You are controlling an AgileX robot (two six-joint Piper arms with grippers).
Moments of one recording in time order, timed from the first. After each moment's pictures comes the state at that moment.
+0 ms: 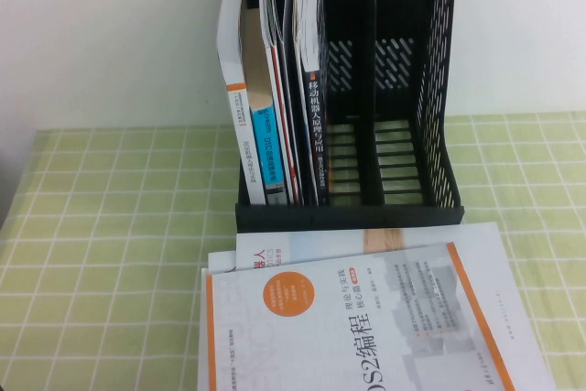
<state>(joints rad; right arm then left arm) -0.10 0.27 -0.32 0.01 0.20 -0.02 -0.02 -0.01 0.02 -0.13 0.38 -0.18</state>
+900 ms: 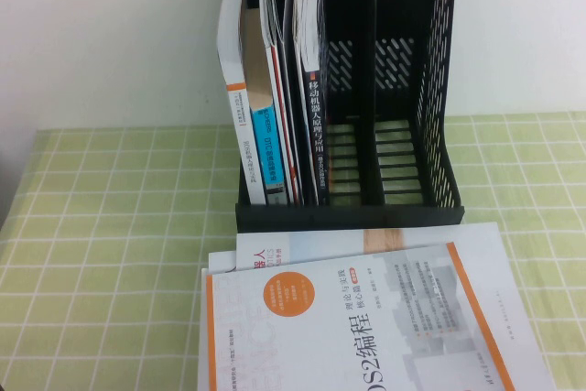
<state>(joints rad) -0.10 0.08 0.03 0.70 0.15 -0.63 -0.02 -0.01 0.02 -0.13 0.38 -0.18</state>
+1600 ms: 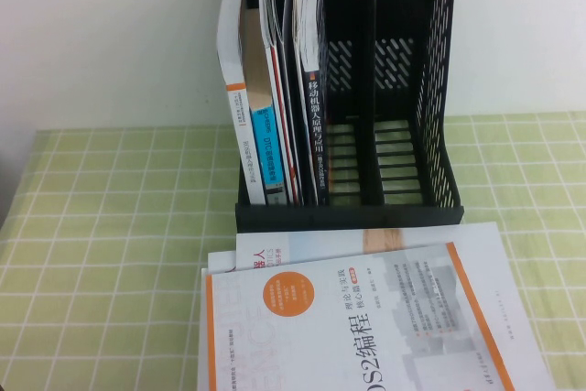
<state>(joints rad) -0.10 -0.01 0.03 0.16 0.42 -0.20 -0.02 -0.01 0.02 -0.13 0.38 -0.18</state>
